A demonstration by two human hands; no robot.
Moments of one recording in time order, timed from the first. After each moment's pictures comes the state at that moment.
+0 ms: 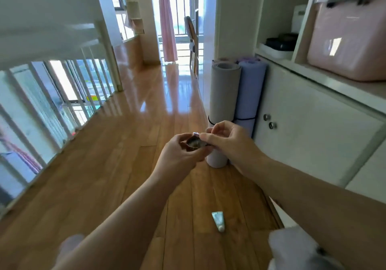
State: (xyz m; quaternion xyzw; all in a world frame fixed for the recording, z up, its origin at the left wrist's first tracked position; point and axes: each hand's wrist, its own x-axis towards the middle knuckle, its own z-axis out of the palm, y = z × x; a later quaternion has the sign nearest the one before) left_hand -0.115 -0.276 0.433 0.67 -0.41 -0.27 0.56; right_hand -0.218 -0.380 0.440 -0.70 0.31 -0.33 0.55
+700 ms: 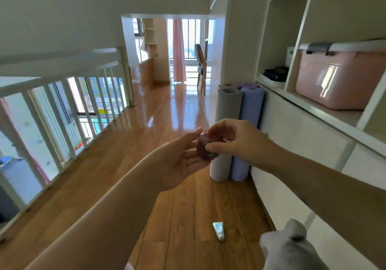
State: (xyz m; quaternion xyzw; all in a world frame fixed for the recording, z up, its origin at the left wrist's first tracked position) left_hand -0.138 -0.199 0.512 0.46 -0.24 -0.56 0.64; right_hand -0.268 -0.320 0.528 -0.87 0.17 -0.24 0.39
